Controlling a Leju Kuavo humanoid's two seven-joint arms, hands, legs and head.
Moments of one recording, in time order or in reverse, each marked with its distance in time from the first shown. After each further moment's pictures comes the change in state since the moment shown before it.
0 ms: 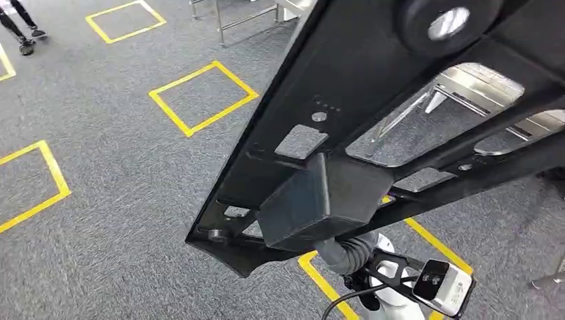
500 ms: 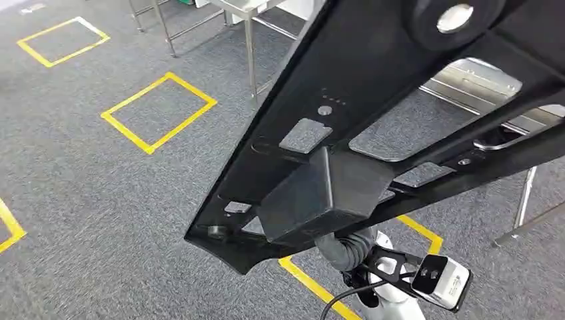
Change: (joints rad) left arm 0.001 -0.004 -0.007 0.000 0.000 -0.006 0.010; right arm -0.016 -0.001 0.004 0.021 -0.011 -0.002 0.000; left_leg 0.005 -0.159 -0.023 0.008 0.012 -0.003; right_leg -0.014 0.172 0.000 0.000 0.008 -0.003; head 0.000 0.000
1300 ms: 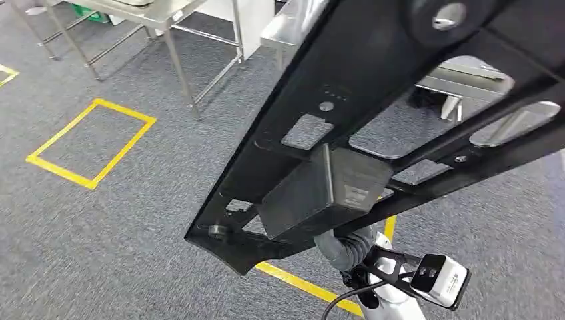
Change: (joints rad) left arm 0.001 -0.016 -0.009 0.000 0.000 -0.007 -0.009; right arm 0.008 -0.013 0.013 0.005 -0.010 -0.016 -0.001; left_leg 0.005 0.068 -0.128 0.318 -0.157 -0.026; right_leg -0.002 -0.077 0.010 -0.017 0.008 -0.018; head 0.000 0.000
